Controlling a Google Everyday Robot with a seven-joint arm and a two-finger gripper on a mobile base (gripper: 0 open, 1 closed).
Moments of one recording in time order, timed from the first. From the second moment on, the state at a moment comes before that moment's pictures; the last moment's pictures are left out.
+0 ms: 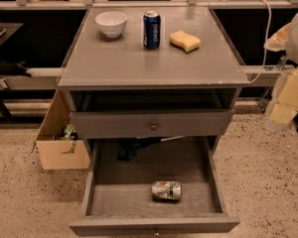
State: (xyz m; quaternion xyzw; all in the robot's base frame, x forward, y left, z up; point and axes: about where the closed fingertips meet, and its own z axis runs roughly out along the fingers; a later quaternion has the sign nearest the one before) arm 0.438 -0.216 0.980 -0.60 0.78 -0.04 0.17
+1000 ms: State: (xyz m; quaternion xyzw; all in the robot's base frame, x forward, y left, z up) arm 0.452 -0.195 0.900 -0.63 0.76 -0.04 0.14
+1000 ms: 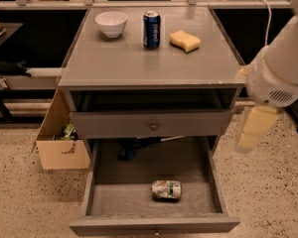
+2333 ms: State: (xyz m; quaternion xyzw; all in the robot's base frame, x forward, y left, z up) arm 0.460 -0.148 0.697 -0.67 0.73 0.08 0.13
